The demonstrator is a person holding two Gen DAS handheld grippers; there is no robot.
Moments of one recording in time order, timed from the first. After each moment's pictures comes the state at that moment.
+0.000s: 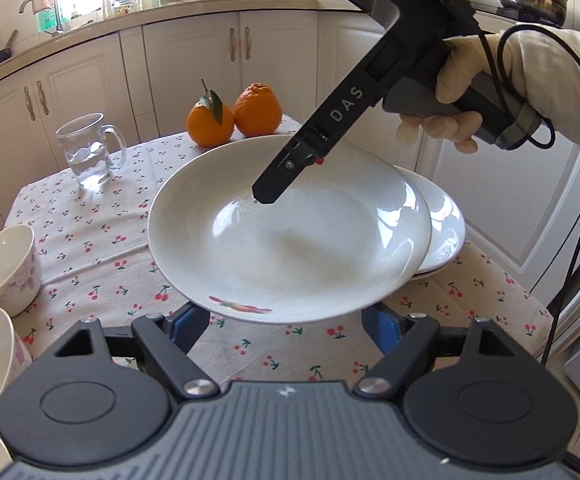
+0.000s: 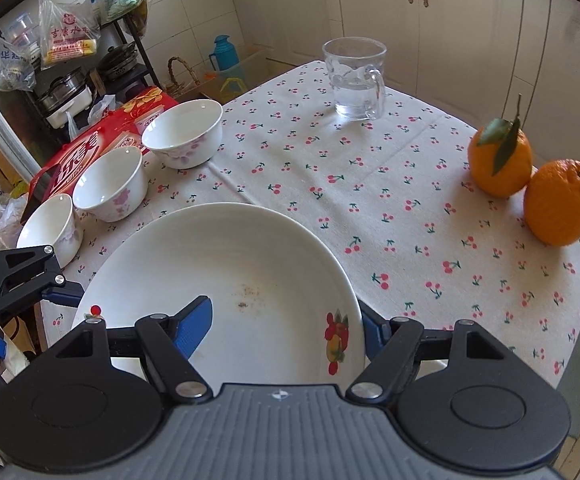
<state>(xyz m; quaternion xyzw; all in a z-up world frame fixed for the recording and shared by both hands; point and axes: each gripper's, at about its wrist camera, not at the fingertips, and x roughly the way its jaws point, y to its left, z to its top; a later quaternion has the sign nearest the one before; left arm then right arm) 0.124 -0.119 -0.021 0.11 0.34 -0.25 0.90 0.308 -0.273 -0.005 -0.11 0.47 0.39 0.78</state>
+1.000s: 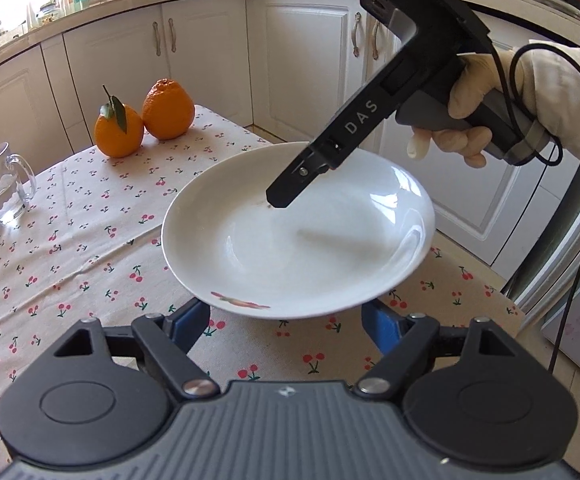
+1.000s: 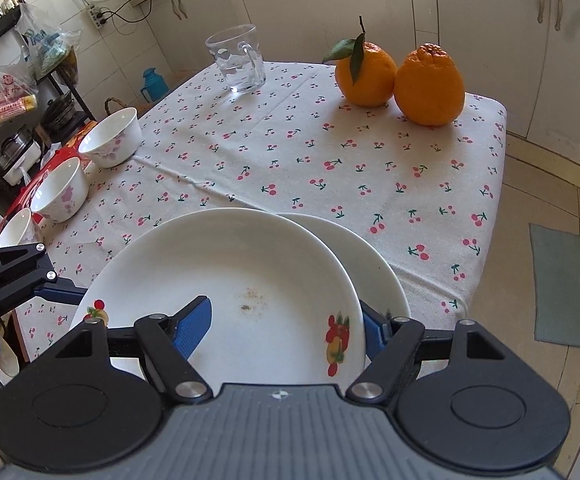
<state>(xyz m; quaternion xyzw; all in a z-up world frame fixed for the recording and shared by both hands) 0.142 -0.182 -0.035 0.15 0.36 -0.32 0.86 0.278 -0.385 -0.037 -0.02 0.48 0.31 0.82</state>
